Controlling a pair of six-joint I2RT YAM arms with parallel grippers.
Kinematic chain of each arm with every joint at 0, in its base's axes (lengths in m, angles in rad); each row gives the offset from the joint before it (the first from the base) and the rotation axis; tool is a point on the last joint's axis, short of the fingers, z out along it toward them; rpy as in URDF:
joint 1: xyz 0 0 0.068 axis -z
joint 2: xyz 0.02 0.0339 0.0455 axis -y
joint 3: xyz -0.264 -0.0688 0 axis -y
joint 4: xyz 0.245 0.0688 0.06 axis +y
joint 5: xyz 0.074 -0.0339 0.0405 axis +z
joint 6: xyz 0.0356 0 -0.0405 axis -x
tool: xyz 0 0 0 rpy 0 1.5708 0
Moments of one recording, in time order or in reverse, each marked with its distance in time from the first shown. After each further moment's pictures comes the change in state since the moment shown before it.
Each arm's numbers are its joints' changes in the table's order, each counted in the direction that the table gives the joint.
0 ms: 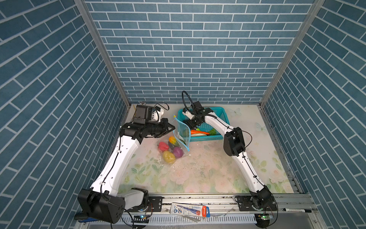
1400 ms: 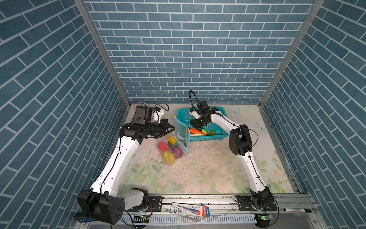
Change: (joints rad) left arm 0.000 0.006 -0.015 -0.008 -0.003 0.000; right arm 0.064 0.148 -0.237 -0.019 0.000 -0.056
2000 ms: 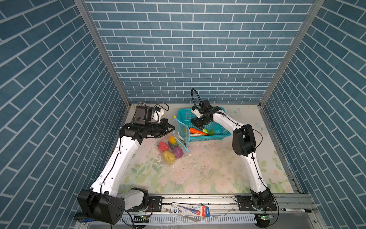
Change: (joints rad) left arm -0.001 0.000 -0.002 -0.009 -0.003 0.000; right arm 0.013 0.089 -0.098 -0.044 -0.002 -0.072
